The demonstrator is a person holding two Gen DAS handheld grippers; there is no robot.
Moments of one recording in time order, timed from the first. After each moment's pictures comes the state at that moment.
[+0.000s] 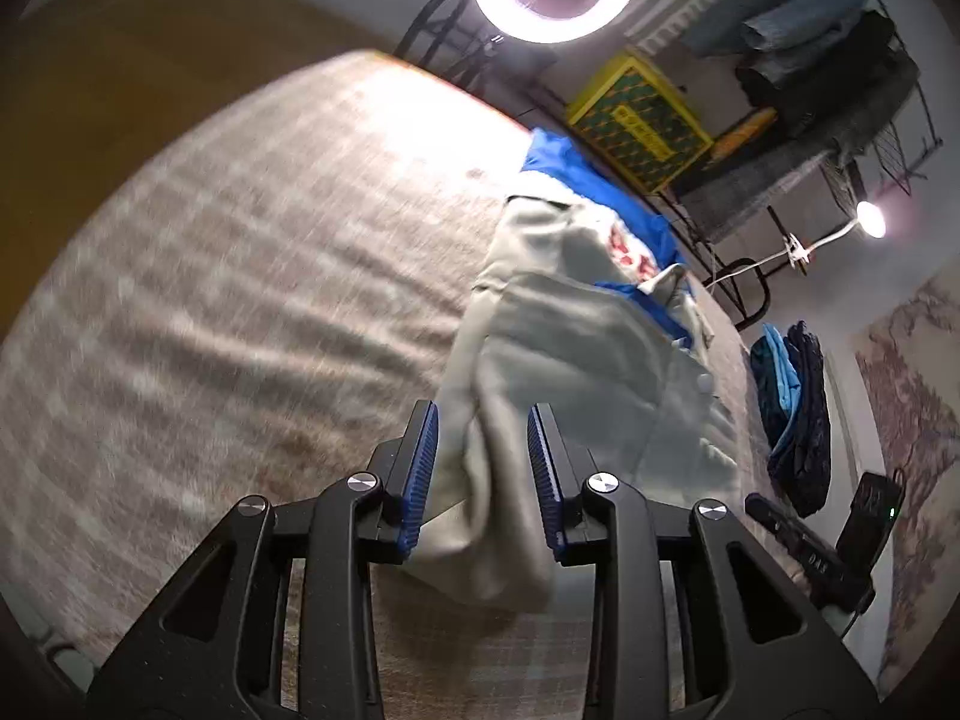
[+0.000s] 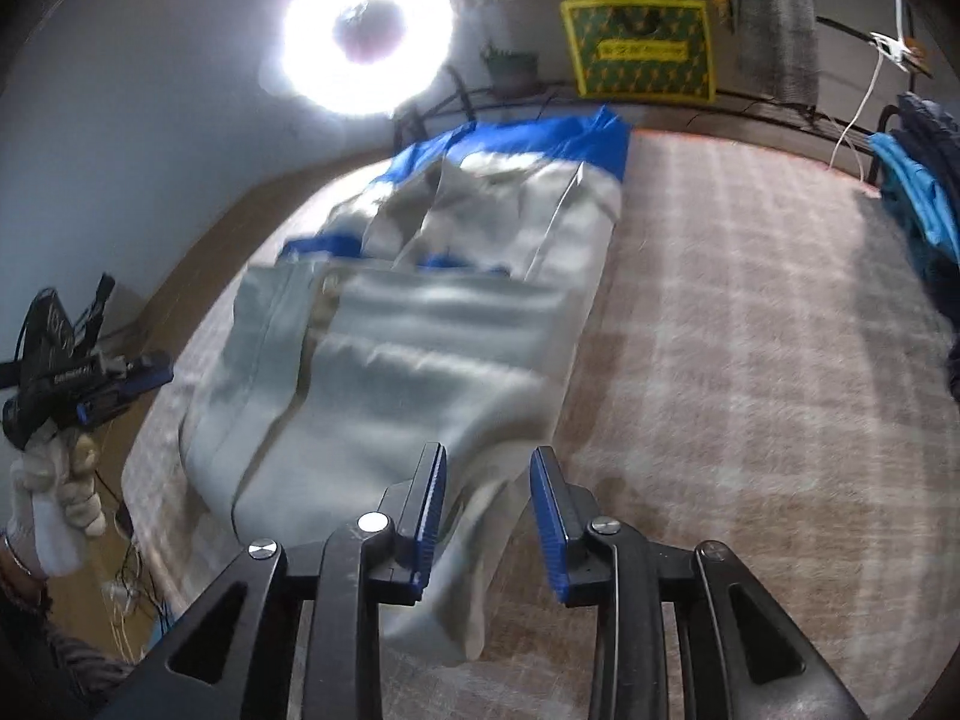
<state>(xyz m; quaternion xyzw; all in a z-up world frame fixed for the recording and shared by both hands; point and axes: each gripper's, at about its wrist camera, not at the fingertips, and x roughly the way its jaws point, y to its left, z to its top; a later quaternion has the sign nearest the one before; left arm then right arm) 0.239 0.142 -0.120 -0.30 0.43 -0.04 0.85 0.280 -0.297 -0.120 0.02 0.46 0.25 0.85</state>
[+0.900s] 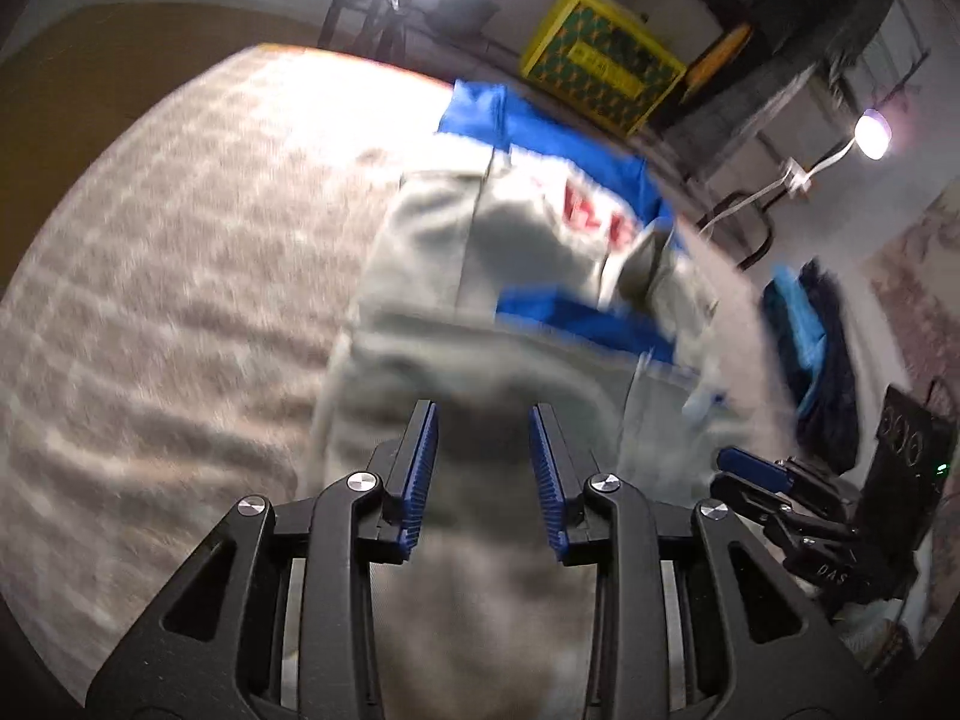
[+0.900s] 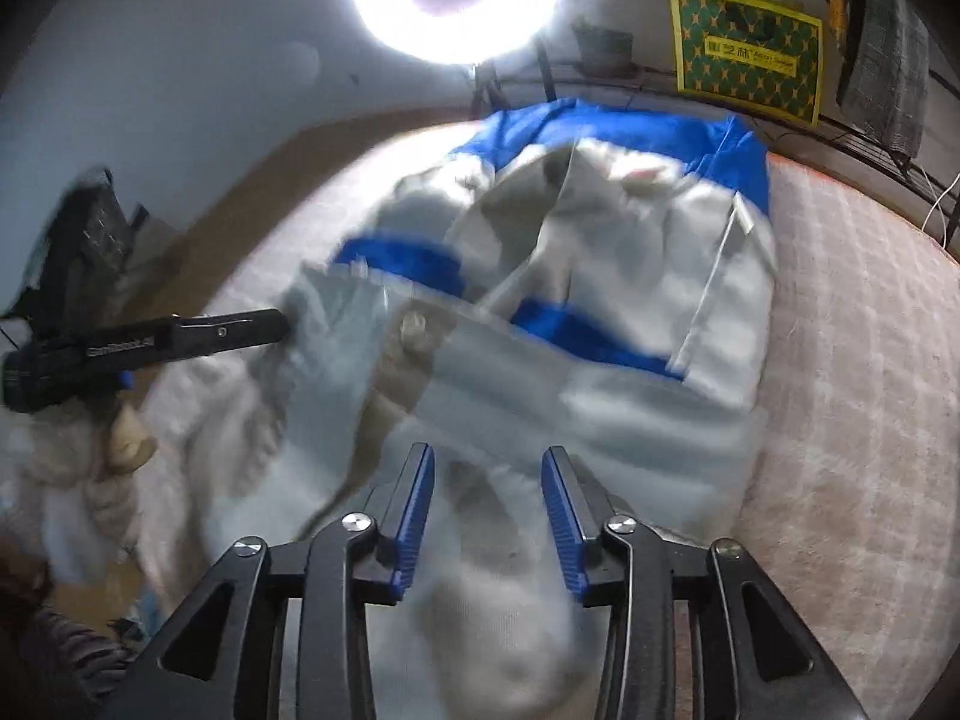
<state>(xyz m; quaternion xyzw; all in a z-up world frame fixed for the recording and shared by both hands) 0.323 0.083 -0.124 -0.25 0.47 -0.08 0.85 0.326 -0.221 -0.132 -0.03 0.47 0.32 0.82</state>
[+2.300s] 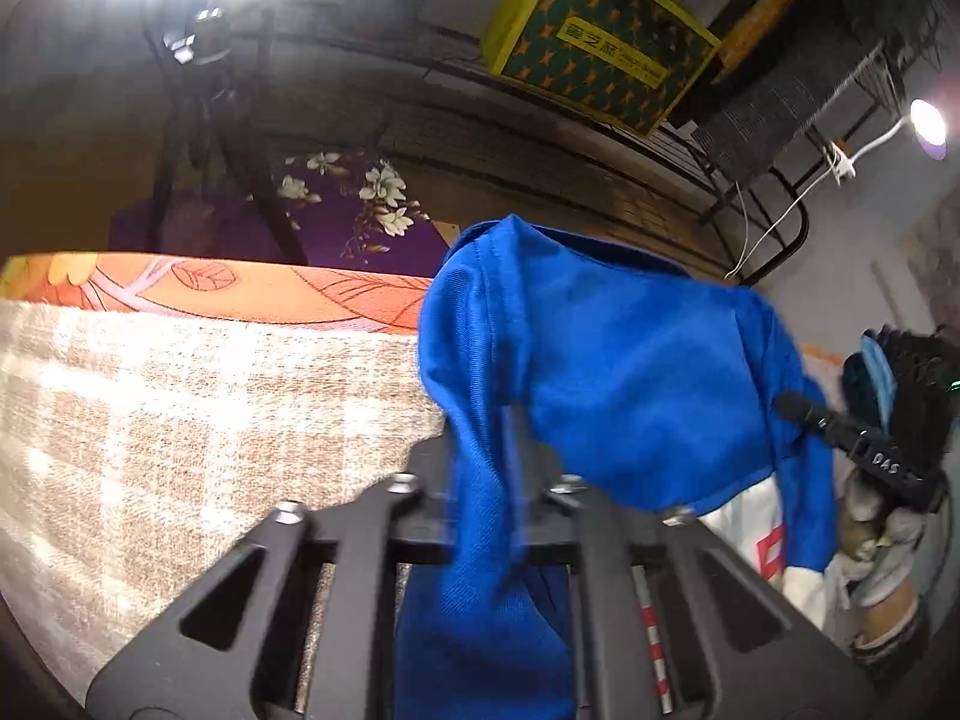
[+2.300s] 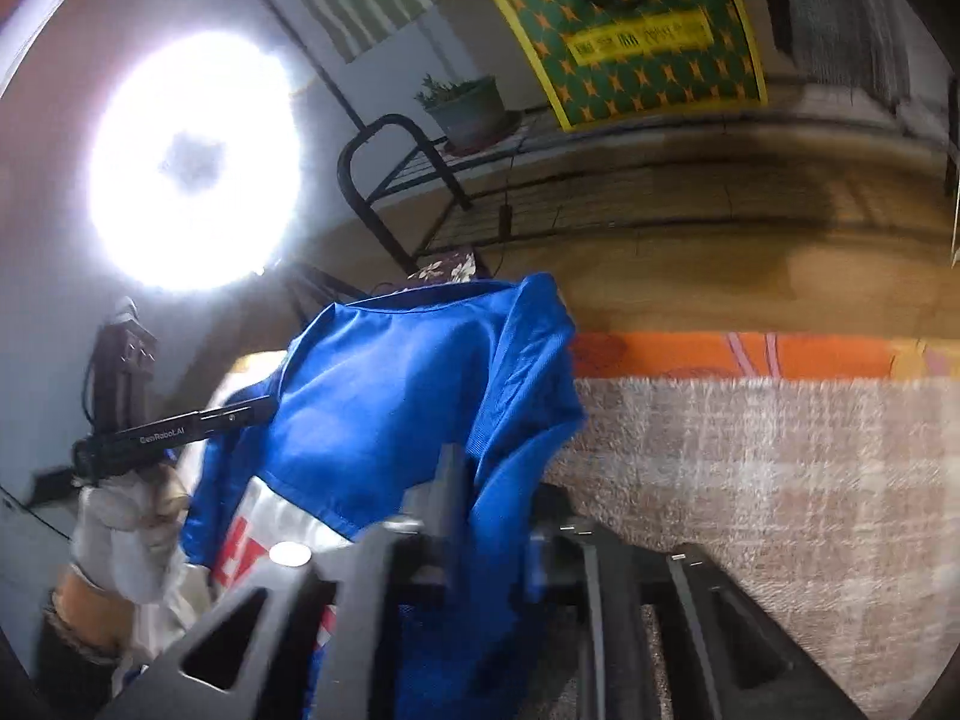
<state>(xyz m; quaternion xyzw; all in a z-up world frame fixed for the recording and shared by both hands) 0.657 0.068 -0.185 -0.15 0.49 -0.13 0.85 0.646 -0.291 -0.218 0.09 0.44 0.28 0.85</state>
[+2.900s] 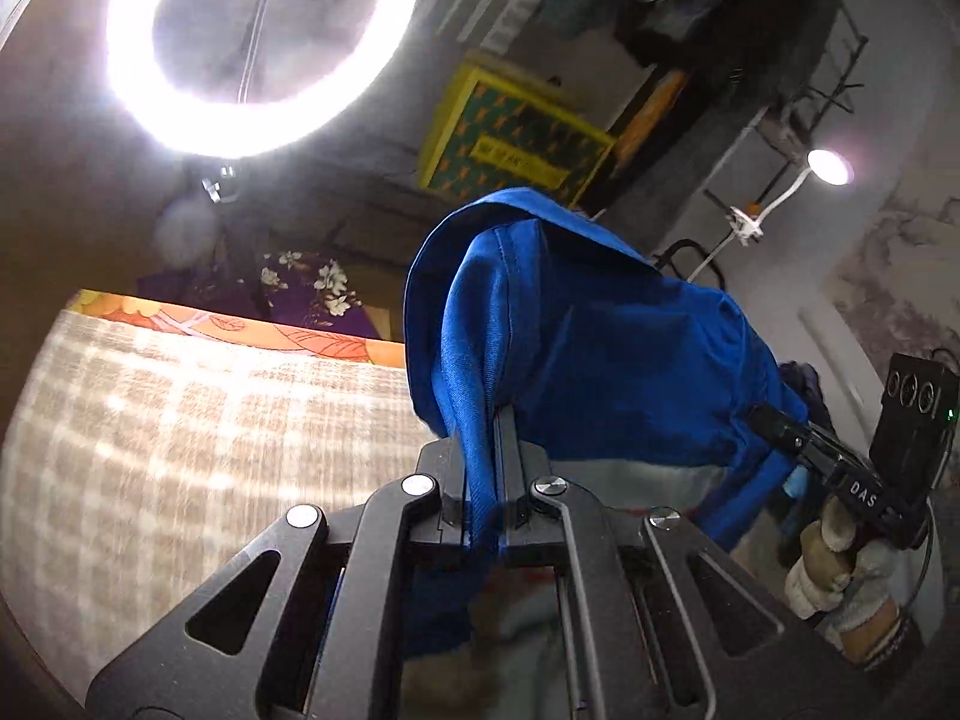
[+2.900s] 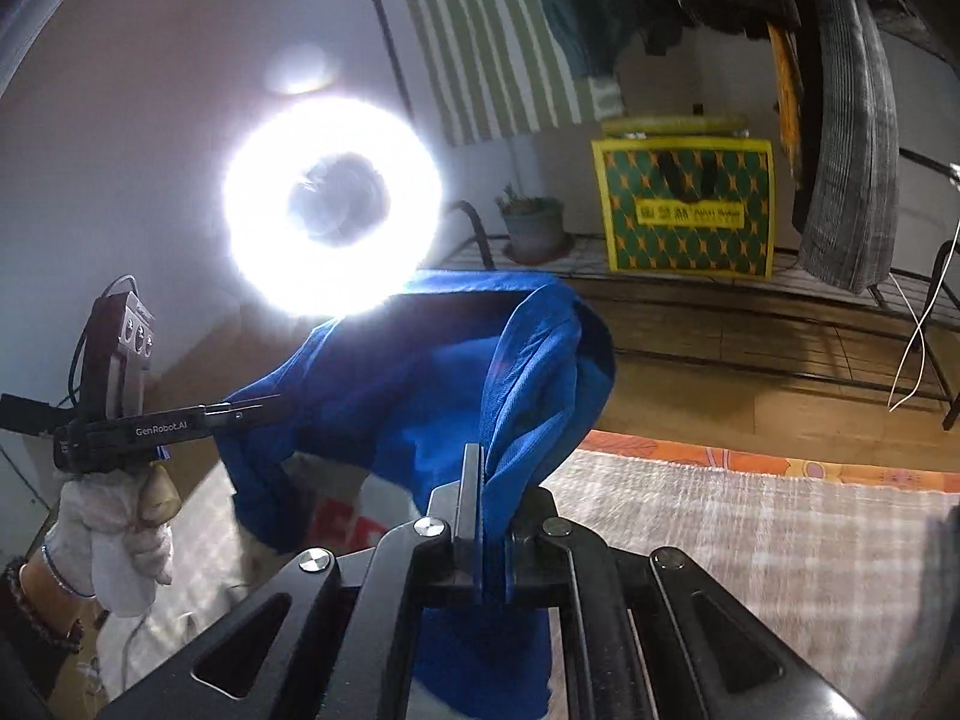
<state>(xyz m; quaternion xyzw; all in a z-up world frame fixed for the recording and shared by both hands) 0.541 0.066 -0.065 -0.18 0.38 -0.16 0.89 0.528 -0.269 -0.092 0.02 0.32 0.29 0.90</state>
